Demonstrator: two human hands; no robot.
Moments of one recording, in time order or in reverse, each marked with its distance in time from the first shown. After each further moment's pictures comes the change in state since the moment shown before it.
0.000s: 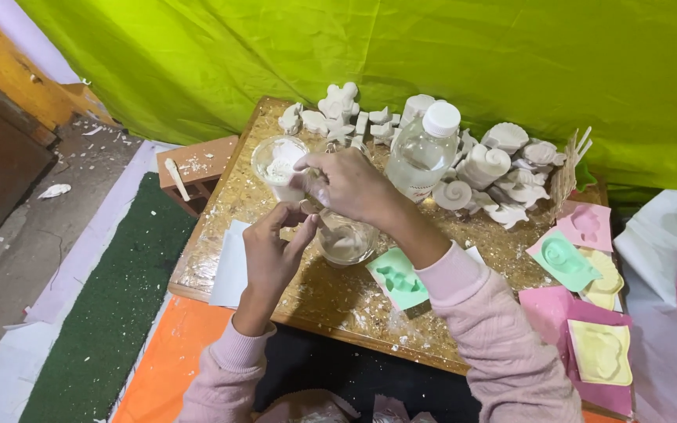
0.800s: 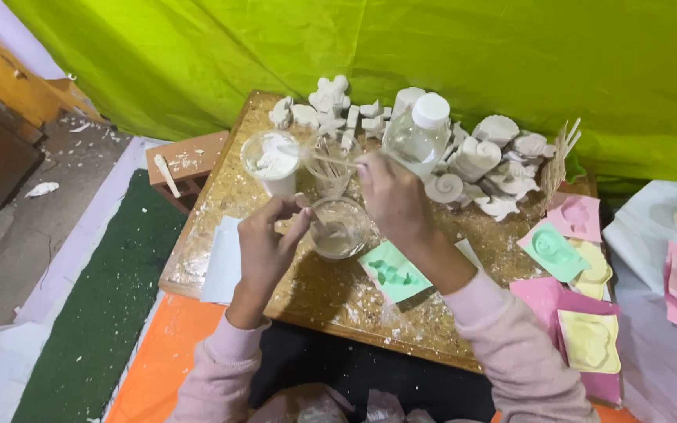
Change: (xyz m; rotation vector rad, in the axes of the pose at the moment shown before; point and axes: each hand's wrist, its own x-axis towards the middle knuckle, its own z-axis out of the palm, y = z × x) left_hand 0.005 0.008 0.003 0.039 -0.043 -0.021; right_hand -0.071 0.038 0.005 -0.548 0.515 0.003
